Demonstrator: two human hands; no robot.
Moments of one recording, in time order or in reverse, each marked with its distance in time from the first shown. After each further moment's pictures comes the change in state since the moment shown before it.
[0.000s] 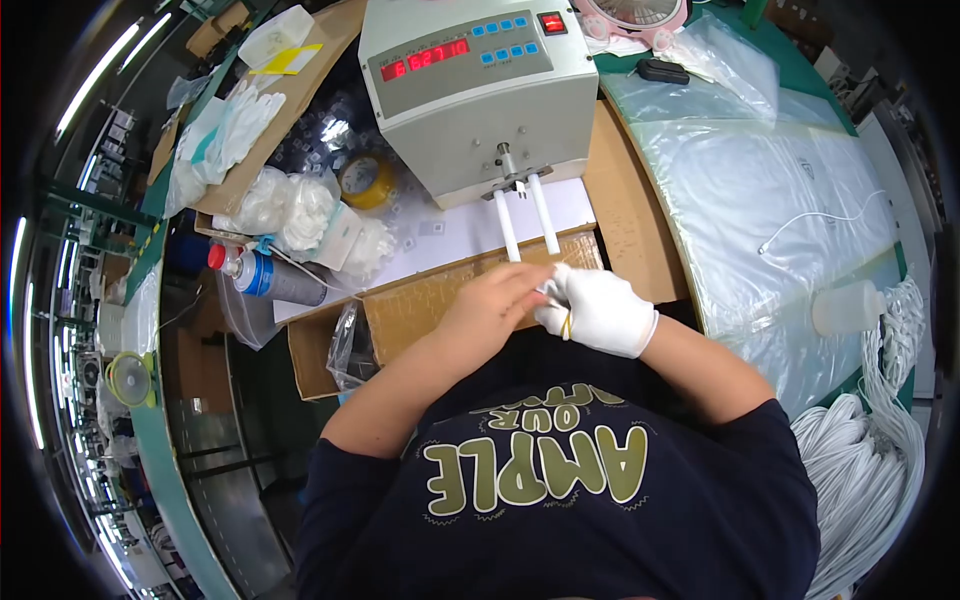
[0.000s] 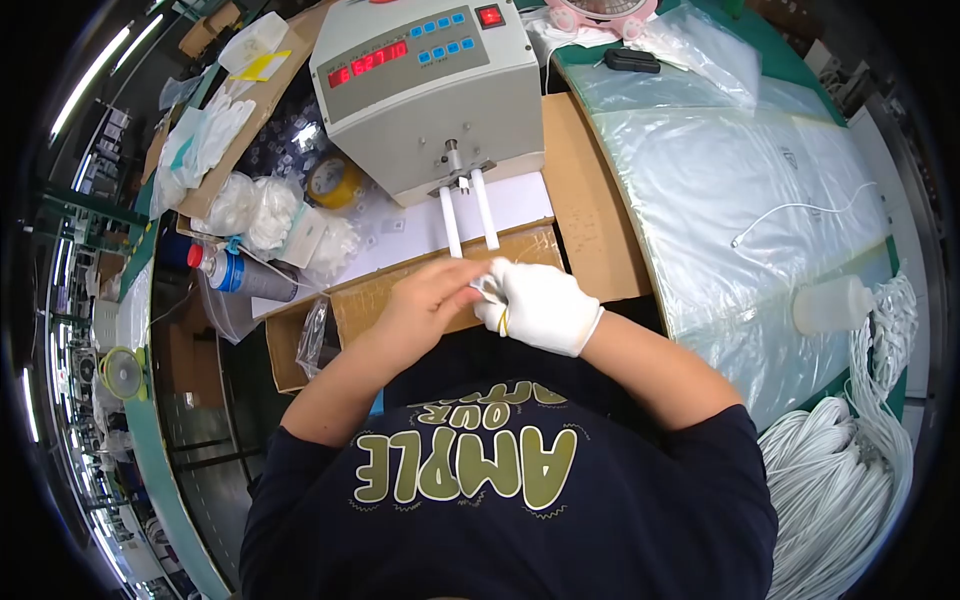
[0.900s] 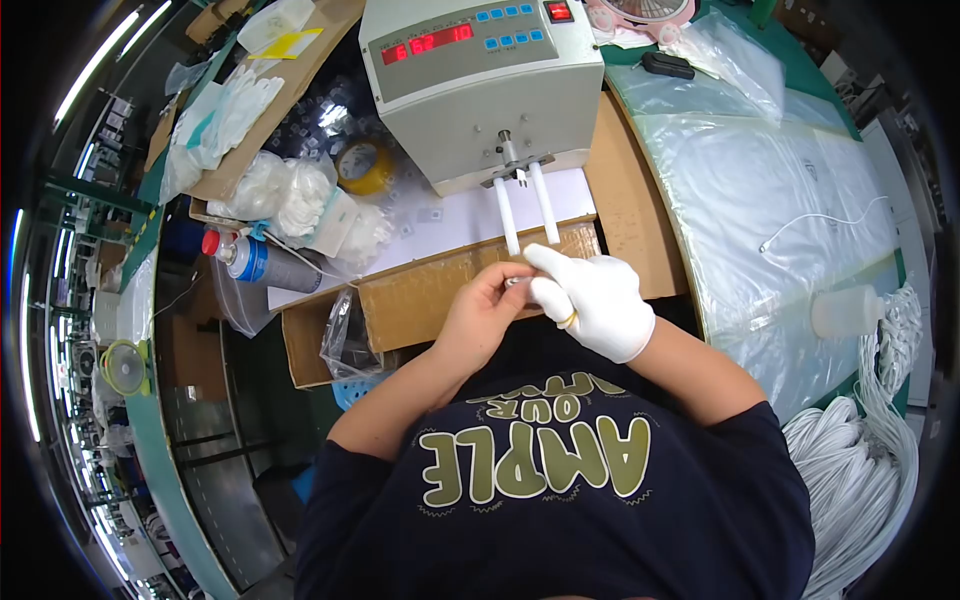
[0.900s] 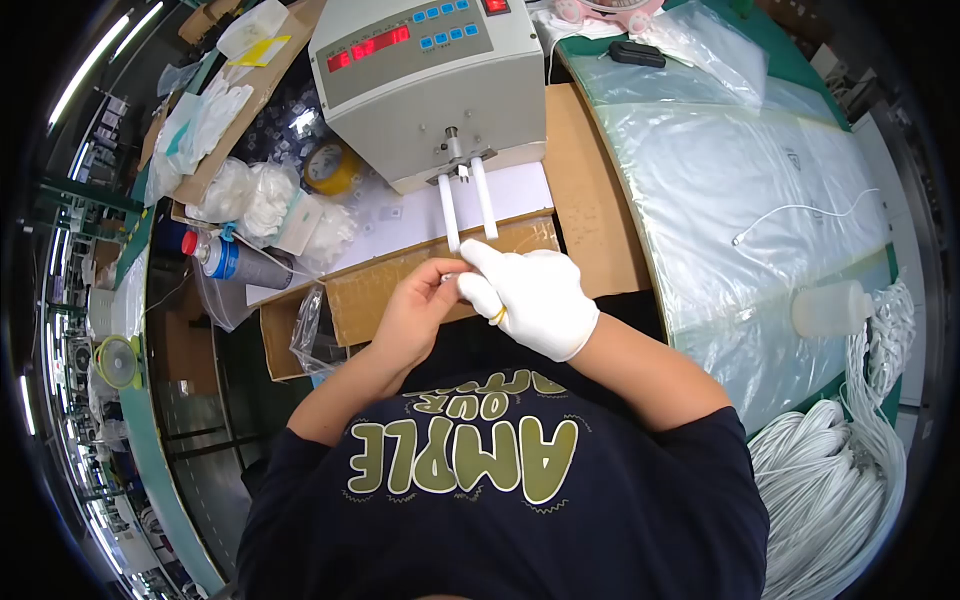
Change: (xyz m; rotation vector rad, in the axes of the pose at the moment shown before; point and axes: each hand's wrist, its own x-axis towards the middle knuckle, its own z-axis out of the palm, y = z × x) left_hand -0.024 -0.013 0.028 -0.873 0.112 -0.474; right_hand -0.004 -0.017 -0.002 -0.236 0.302 -0.269
